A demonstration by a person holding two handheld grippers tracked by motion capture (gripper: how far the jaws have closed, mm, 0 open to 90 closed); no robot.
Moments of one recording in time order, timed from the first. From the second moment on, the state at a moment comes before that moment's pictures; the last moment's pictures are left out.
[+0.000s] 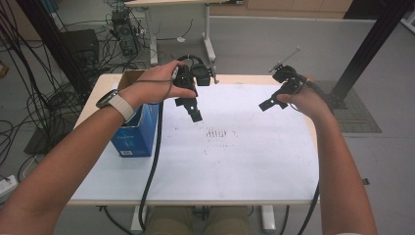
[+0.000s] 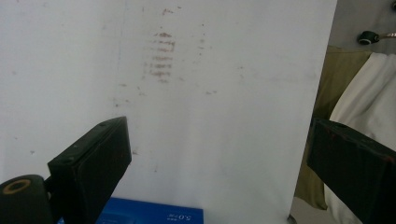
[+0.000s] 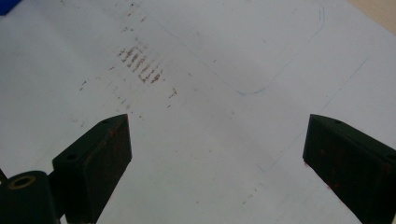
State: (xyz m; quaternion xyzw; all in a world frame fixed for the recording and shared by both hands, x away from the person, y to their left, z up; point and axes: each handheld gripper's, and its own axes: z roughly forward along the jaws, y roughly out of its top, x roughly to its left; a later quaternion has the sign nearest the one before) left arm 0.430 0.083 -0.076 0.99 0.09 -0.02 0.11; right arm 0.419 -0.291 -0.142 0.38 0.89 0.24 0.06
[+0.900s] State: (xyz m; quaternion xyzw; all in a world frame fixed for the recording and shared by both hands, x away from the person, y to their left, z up) left arm 0.430 0.086 -0.083 0.99 0.11 -0.02 0.11; right arm 0.417 -0.297 -0.148 0.38 0.89 0.24 0.05
